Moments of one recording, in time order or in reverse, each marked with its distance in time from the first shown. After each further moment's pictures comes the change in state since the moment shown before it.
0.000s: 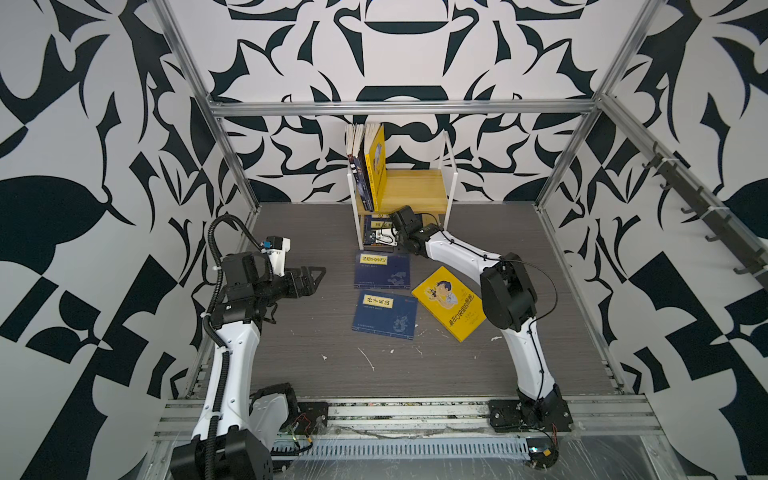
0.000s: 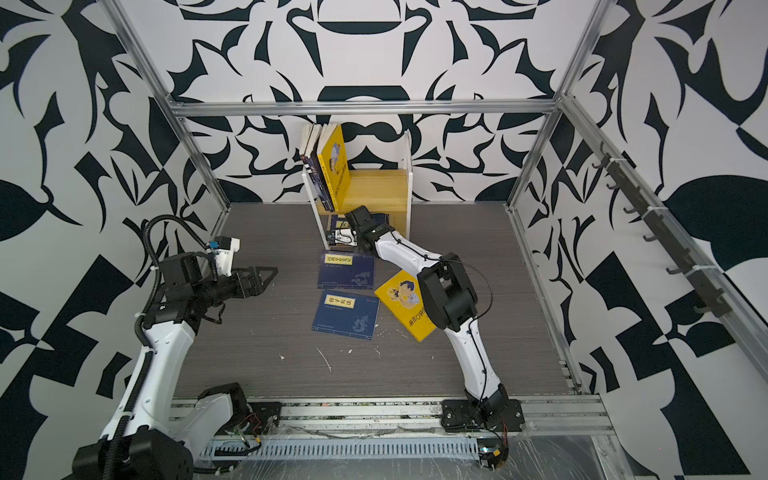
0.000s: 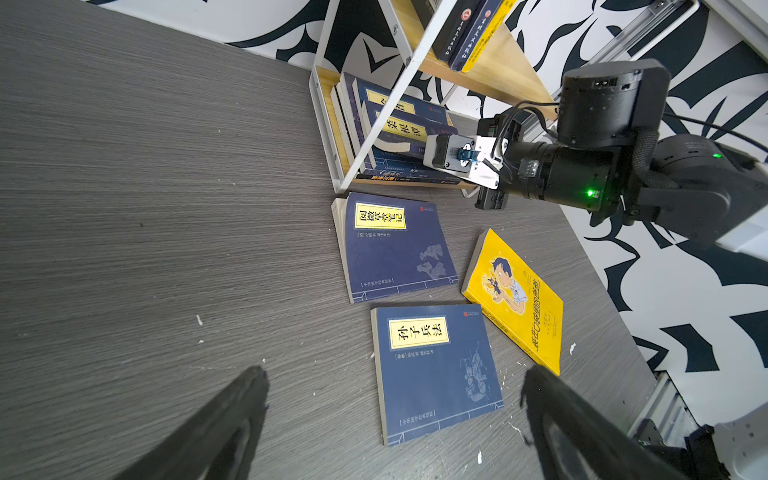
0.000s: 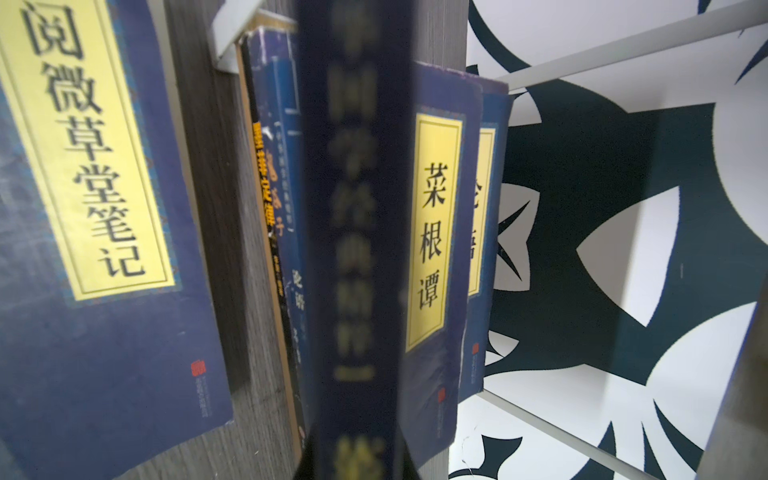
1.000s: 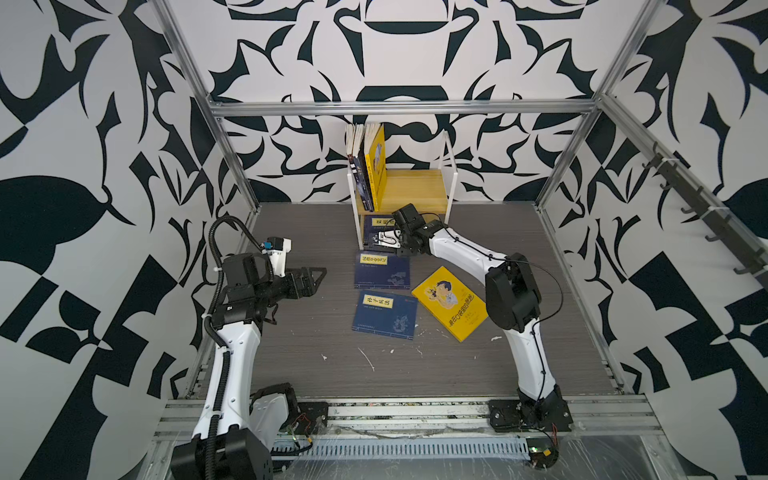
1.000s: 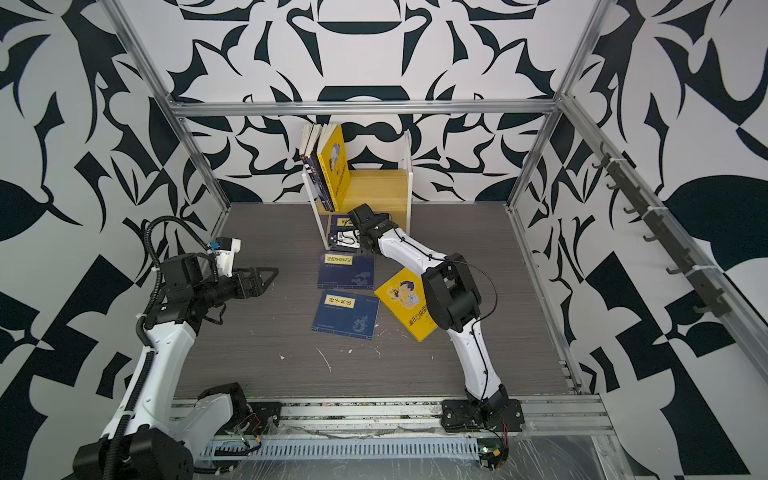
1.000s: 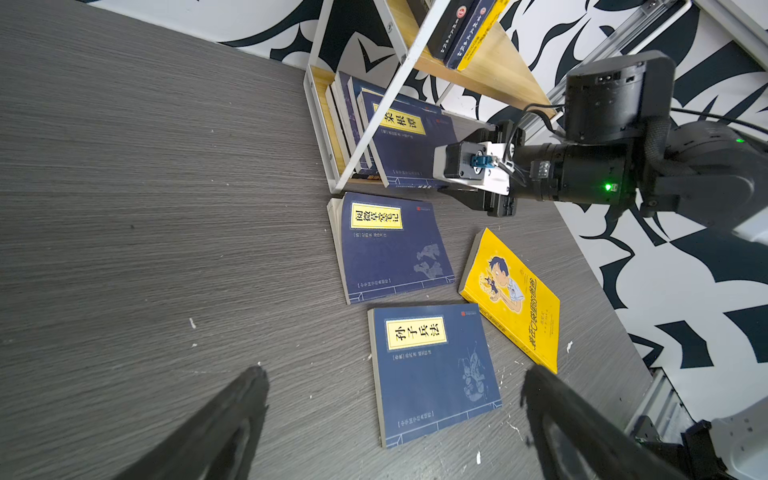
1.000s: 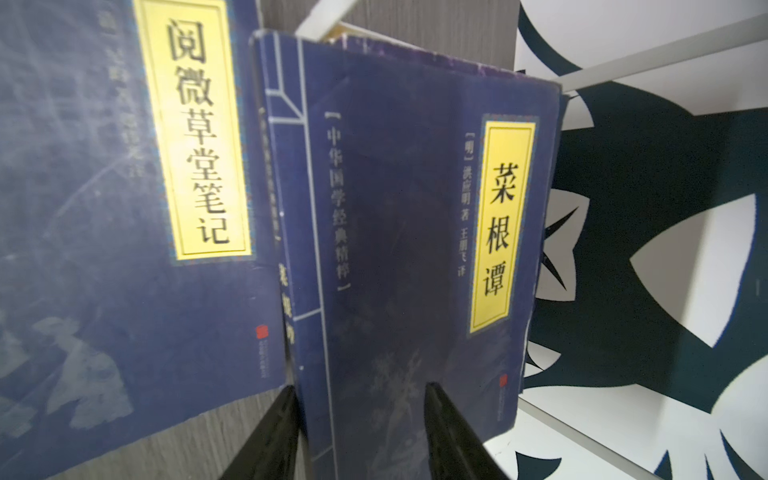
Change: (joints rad) left arm 0.000 0.000 -0.016 0.022 0.016 -0.002; right arm -0.014 -0.022 0.019 -0.128 -0.089 0.014
